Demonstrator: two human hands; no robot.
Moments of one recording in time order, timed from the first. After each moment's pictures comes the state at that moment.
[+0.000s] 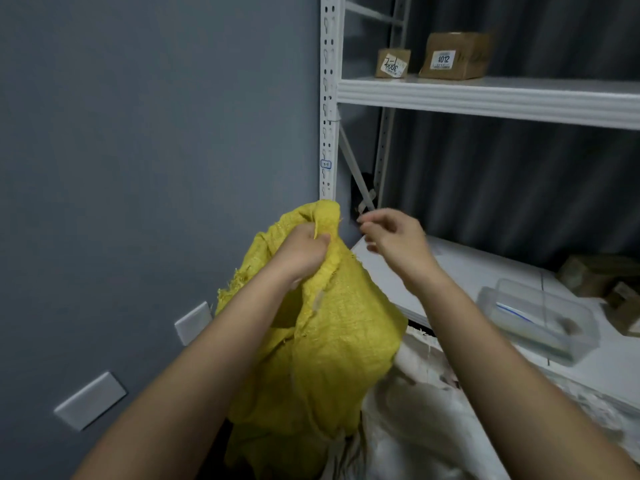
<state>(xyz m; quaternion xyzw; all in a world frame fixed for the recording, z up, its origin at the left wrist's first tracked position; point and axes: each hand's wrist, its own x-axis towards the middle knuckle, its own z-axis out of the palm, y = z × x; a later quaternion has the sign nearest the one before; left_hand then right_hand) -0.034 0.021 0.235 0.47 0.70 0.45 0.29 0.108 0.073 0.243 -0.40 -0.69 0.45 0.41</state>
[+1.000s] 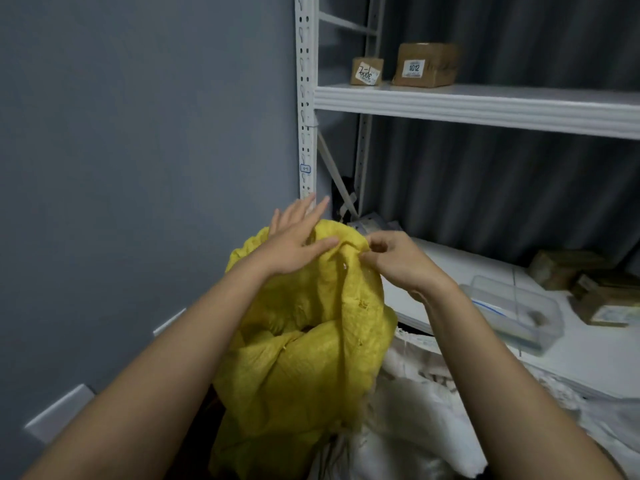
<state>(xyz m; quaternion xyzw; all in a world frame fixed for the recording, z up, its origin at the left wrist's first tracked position) -0.048 0.043 0.232 0.70 0.67 0.22 0.05 0.148 0.070 0.241 -0.40 -0.75 0.43 0.30</state>
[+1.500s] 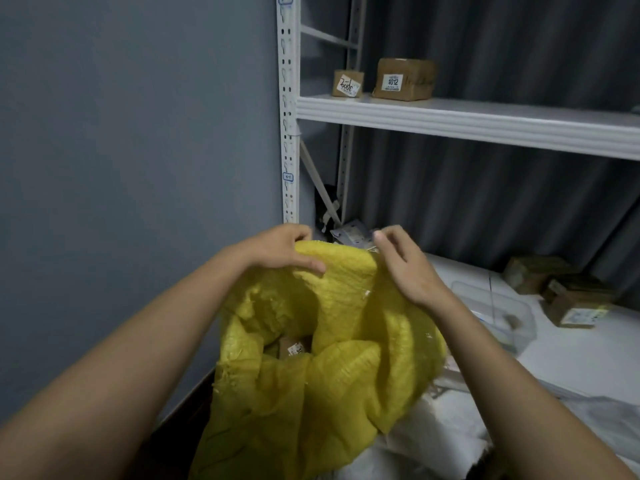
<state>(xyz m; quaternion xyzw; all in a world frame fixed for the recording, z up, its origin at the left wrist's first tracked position) -0.050 0.062 0.253 0.72 0.62 0.22 0.24 0.188 0.087 0.231 -0.42 -0.78 0.30 0.36</state>
